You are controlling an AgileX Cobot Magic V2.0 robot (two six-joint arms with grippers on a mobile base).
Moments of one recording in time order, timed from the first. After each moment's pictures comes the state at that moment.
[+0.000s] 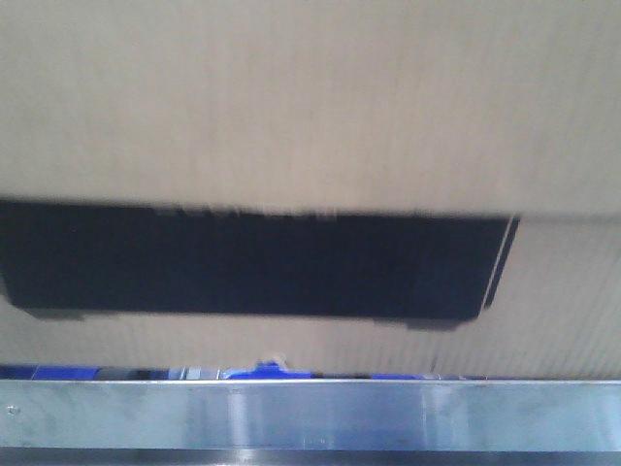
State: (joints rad) left arm -0.17 1.21 -1.44 -0.05 1.22 -0.01; right arm 0.08 1.27 -1.31 0.16 1.08 -0.06
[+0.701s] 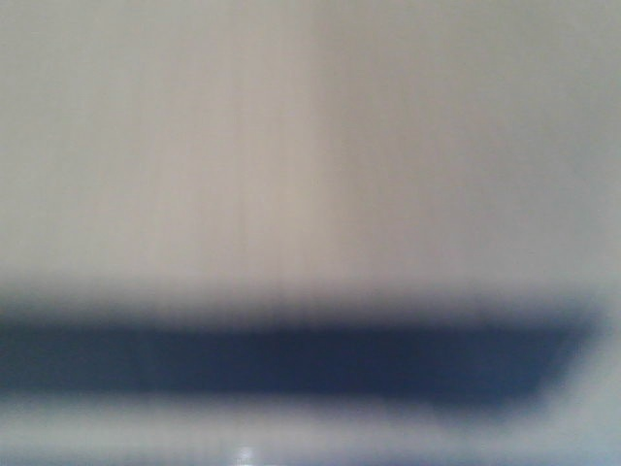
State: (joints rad) left arm -0.17 0.70 -1.15 -0.07 1.26 -0.03; right arm 0.08 0.75 -1.01 0.23 1.12 -0.06
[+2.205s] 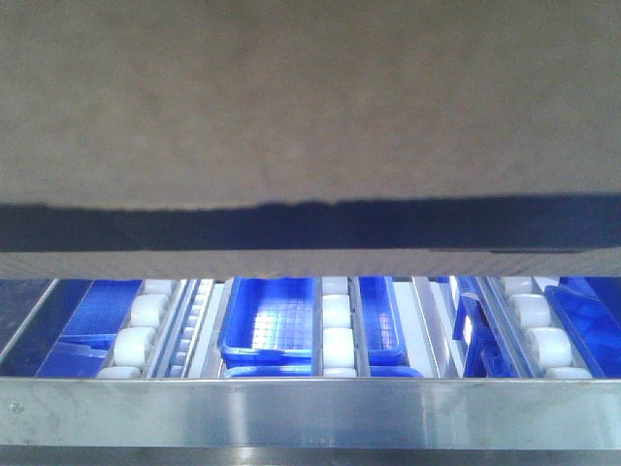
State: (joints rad) left arm -0.16 0.23 -1.09 -0.10 1.14 -0.02; right arm 0.08 0.21 -0.94 0.29 0.98 -0.07
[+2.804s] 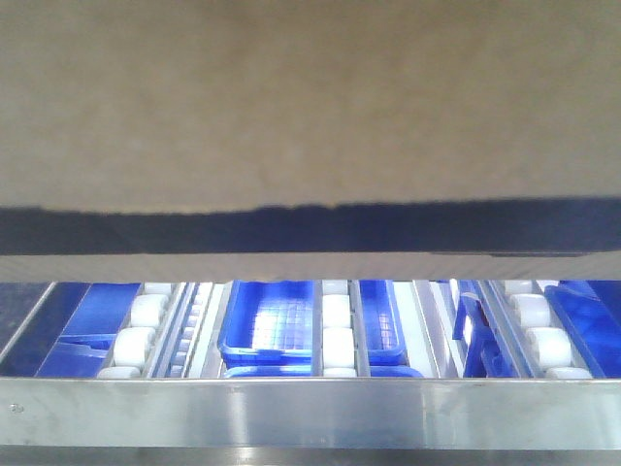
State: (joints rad) left arm -0.16 0.23 -1.09 -0.10 1.14 -0.02; right arm 0.08 0.21 -0.94 0.29 0.98 -0.07
